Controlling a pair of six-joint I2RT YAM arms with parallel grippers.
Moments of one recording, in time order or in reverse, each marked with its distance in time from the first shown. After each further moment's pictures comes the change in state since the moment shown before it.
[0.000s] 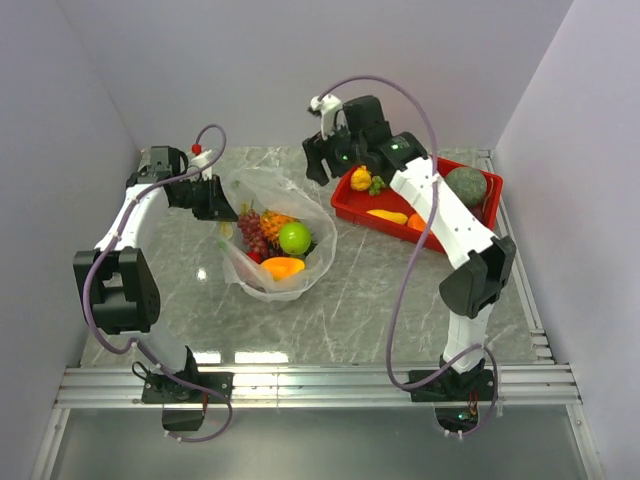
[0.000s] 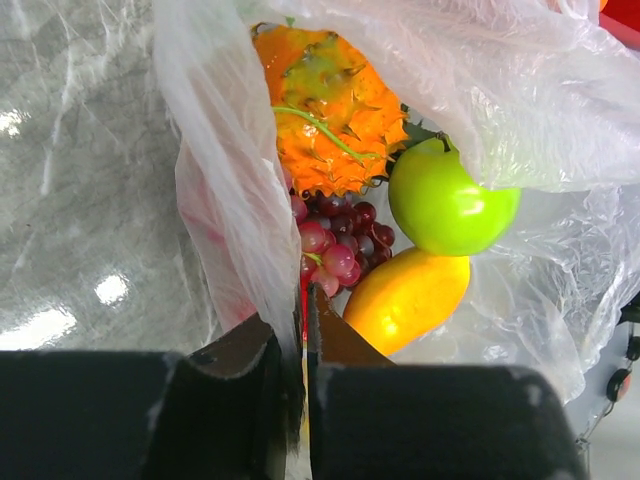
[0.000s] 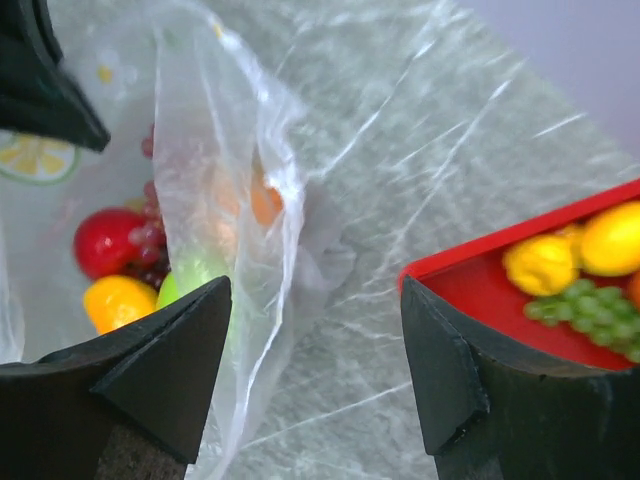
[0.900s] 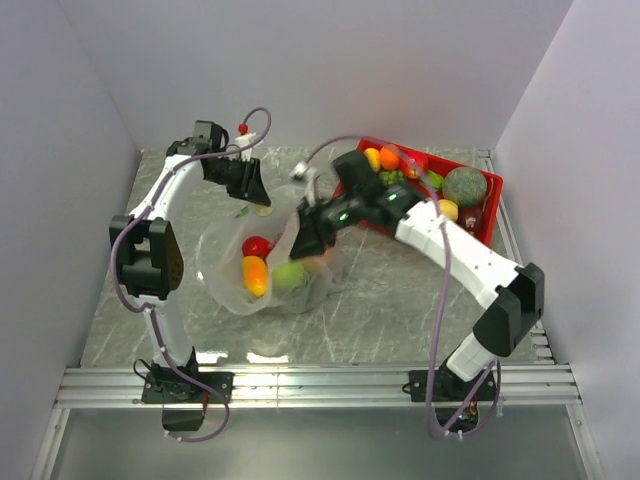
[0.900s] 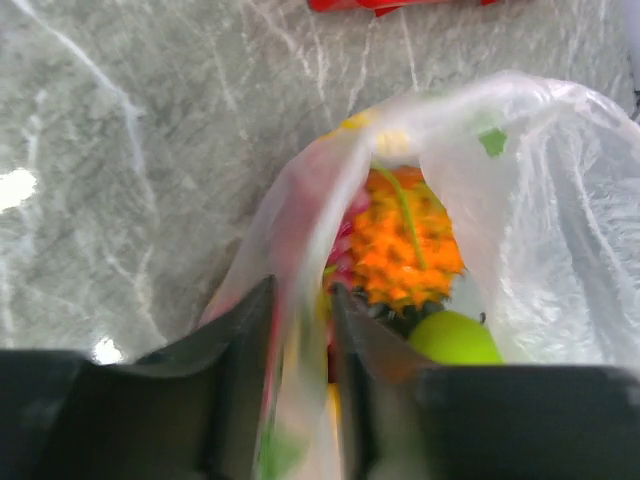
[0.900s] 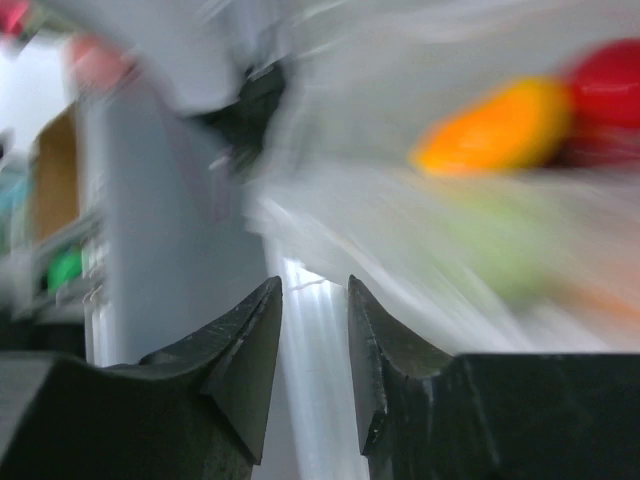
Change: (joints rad) left arm -0.179 0.293 0.390 -0.124 0.033 0.125; right arm 0.186 -0.268 -0.494 0.062 -0.610 0.187
